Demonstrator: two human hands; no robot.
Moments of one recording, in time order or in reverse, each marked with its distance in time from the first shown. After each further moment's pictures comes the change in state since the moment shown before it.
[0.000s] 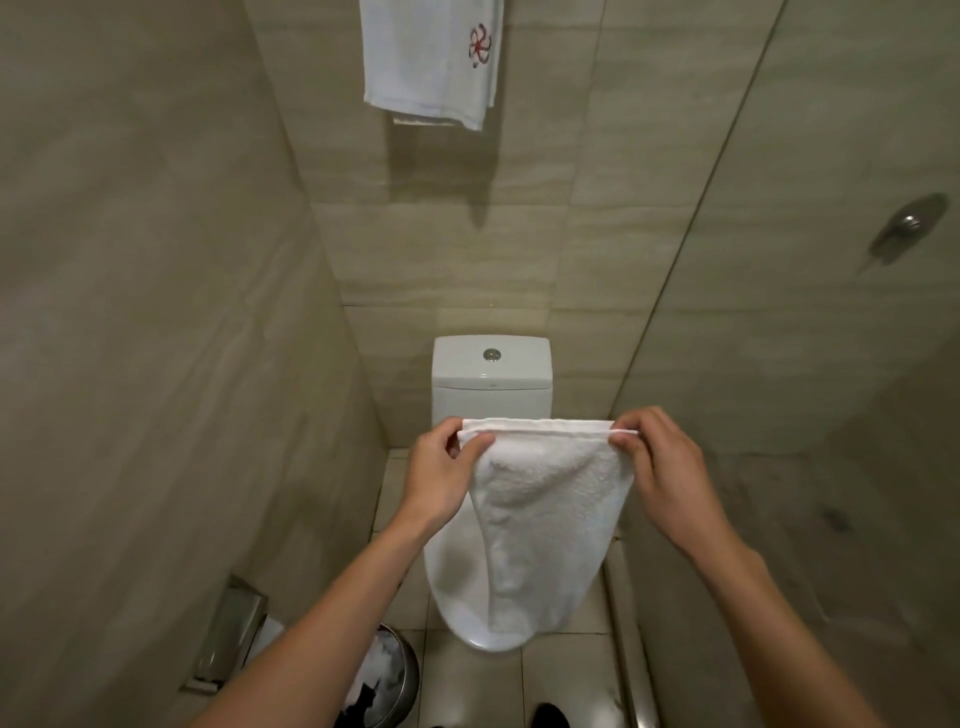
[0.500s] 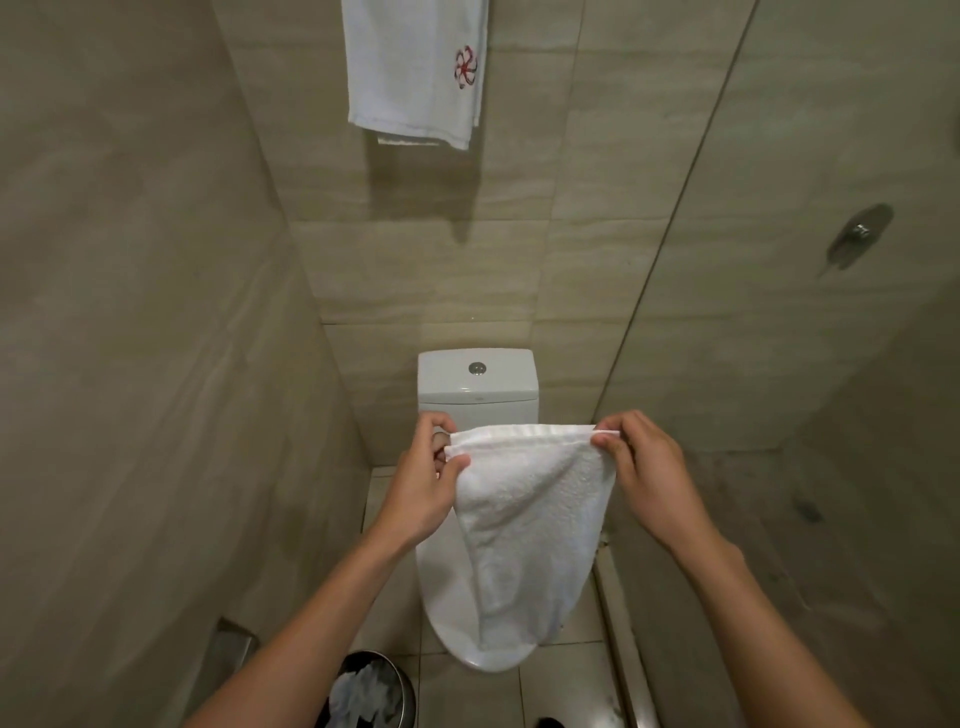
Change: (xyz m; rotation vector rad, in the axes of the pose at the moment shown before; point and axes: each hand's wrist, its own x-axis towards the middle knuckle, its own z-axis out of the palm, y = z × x) left_hand 0.017 -0.009 -0.036 0.070 -0.175 0.147; right_hand 0.015 -0.021 0.020 -0.028 0.008 0.116
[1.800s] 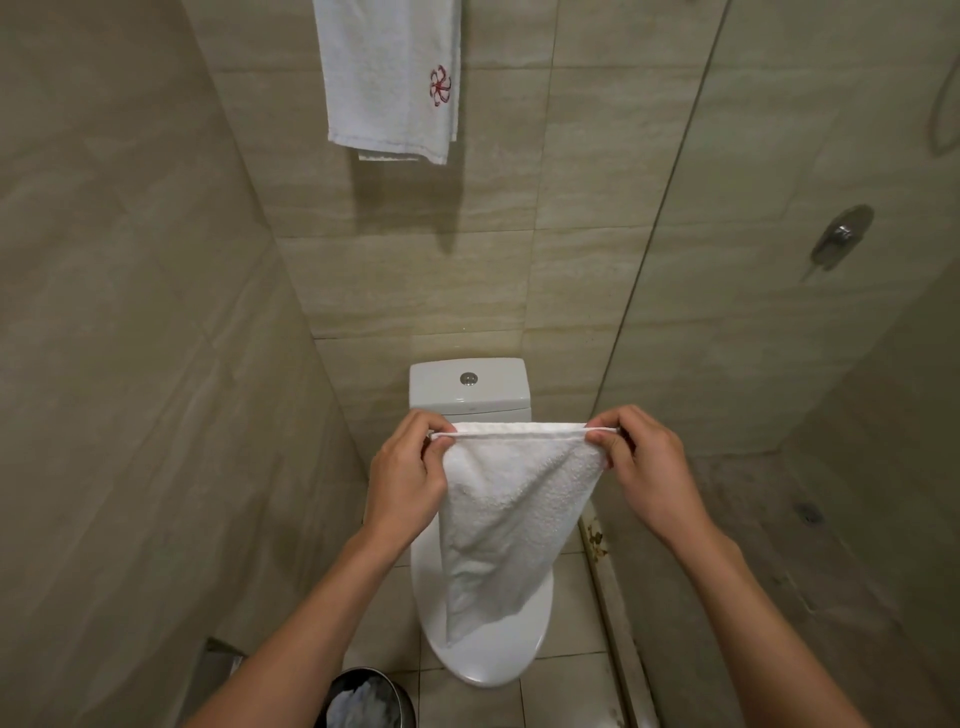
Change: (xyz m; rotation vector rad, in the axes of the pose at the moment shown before) left_hand 0.007 0.029 0.004 0.286 0.232 0.288; right_hand 0.007 0.001 -0.021 0.152 0.050 0.012
